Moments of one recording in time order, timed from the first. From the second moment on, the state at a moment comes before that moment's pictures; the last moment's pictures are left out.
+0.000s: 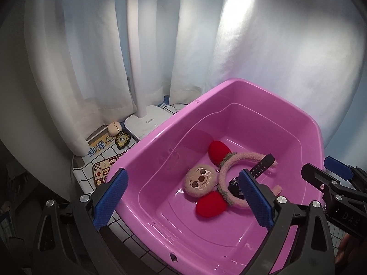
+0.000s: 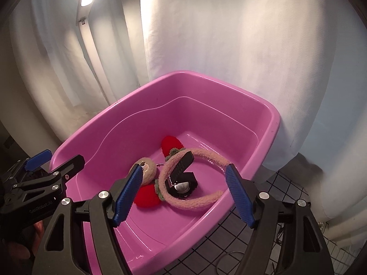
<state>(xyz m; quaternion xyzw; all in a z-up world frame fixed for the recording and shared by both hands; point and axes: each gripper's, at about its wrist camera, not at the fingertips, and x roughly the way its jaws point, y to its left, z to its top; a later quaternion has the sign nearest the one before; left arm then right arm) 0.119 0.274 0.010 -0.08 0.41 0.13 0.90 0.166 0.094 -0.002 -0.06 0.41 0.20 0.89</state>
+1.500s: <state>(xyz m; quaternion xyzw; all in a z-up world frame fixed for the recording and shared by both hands) 0.028 0.055 0.000 -0.06 0.43 -0.05 0.90 0.015 -0.201 -0.045 0.02 0.43 0.04 0.90</state>
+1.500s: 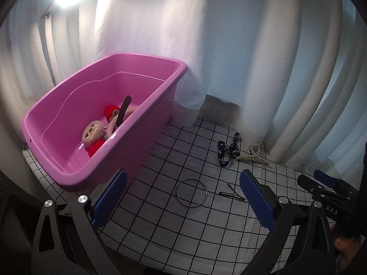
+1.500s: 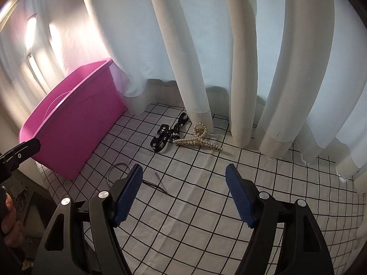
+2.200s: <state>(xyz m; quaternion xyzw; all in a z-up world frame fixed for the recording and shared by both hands) 0.041 0.011 -0.139 -0.06 0.49 0.02 0.87 0.096 -0.231 -0.135 -0.05 0.46 0.13 0.88</state>
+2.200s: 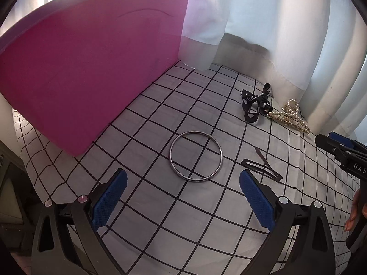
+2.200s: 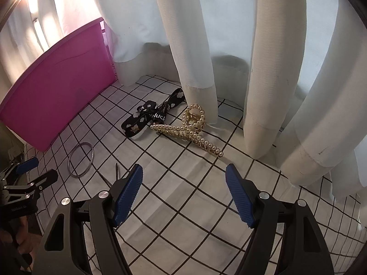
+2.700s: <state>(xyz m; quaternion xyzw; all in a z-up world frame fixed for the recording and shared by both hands) 0.061 0.013 -0.177 -0.06 0.51 0.05 0.86 0.148 -0.228 -0.172 -0.09 0.47 0.16 0.86</state>
